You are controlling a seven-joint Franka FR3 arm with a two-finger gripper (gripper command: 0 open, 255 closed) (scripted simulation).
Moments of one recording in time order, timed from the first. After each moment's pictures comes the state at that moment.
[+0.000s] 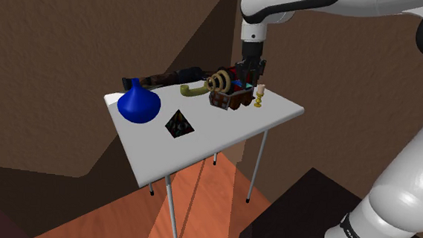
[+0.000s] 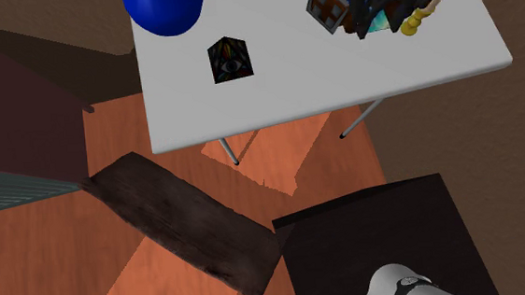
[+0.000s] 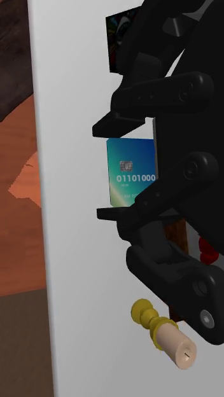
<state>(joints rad) -0.16 0.03 0.11 -1.74 0.03 1.63 0.03</state>
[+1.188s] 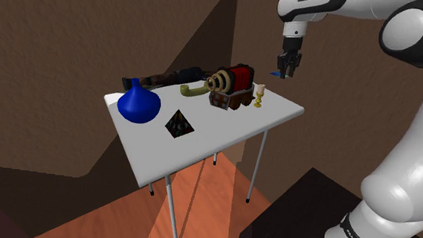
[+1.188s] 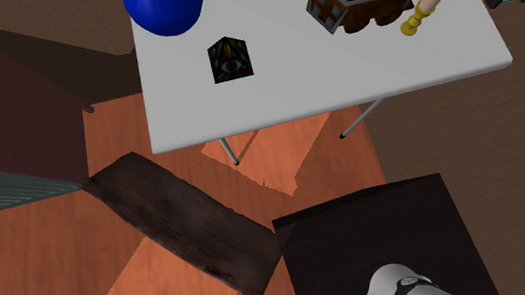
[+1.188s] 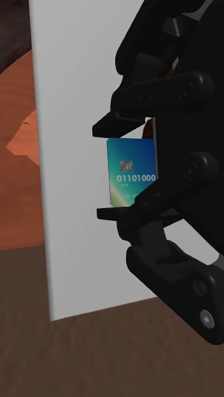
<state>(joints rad) -0.37 0.17 -0.08 -1.56 -0.01 1.58 -0.37</state>
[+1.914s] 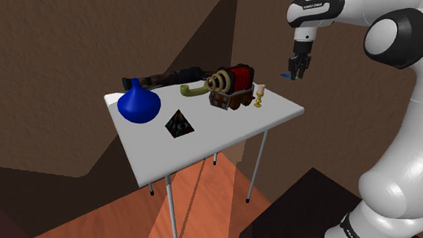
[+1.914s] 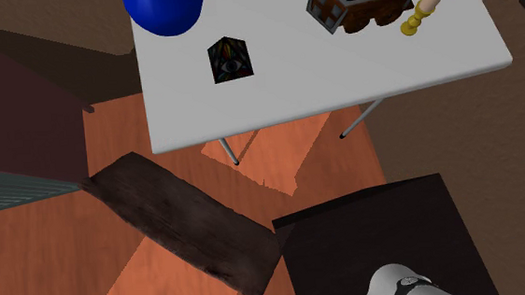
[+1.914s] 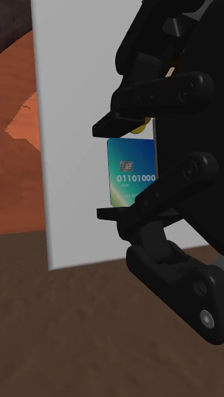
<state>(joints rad) -0.46 0.29 -0.13 -1.45 -0.01 1.60 -0.51</state>
